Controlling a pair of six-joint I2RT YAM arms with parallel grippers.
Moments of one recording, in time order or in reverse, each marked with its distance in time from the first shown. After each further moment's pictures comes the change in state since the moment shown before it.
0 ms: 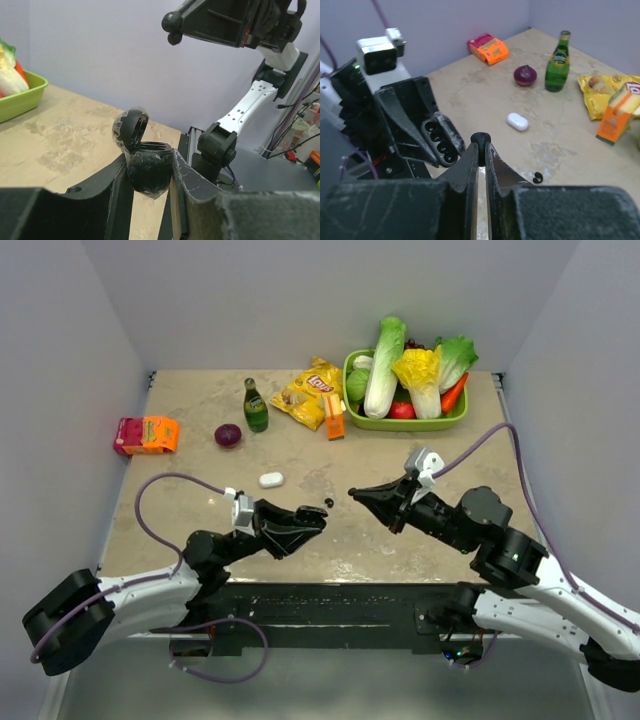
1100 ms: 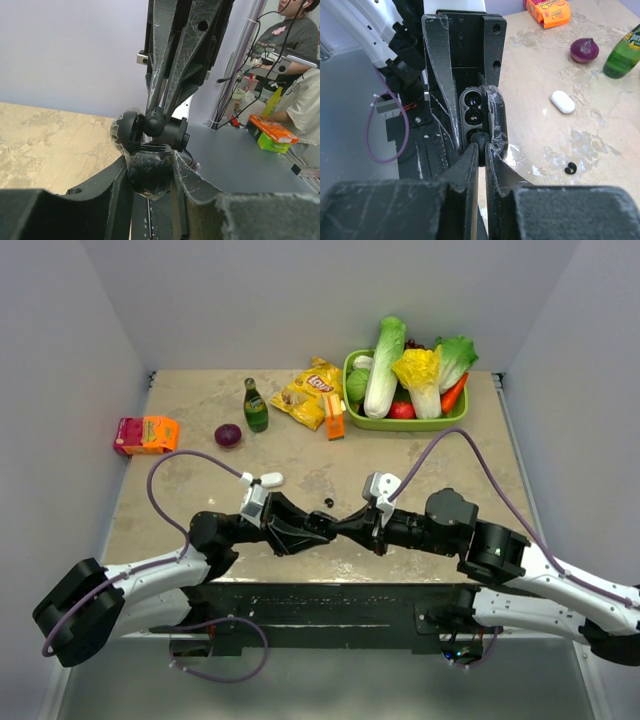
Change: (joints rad) left arm 0.082 0.116 0.195 0.017 0.414 -0.123; right arm 0.156 0.101 0.062 -0.122 -0.143 -0.093
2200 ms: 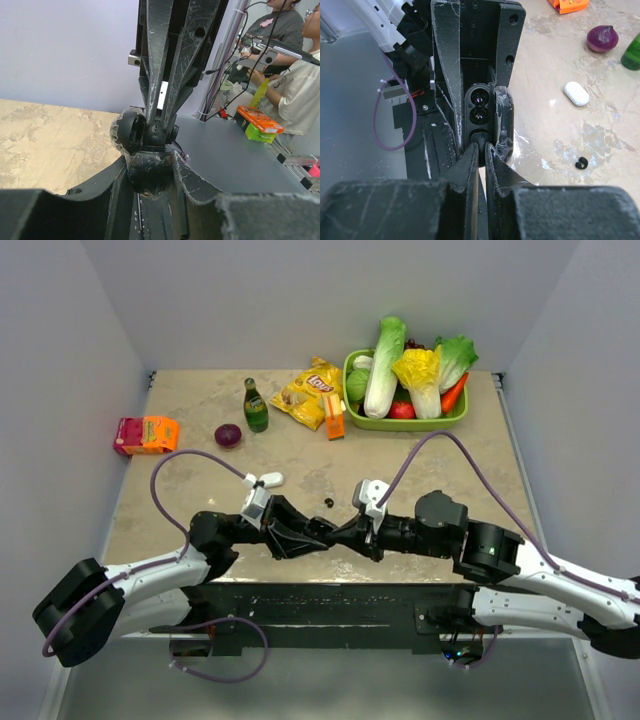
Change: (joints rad) left arm 0.000 0.003 0.000 -0.004 0.063 -0.033; right arm 0.042 0.034 0.010 -0.040 -0.004 0.000
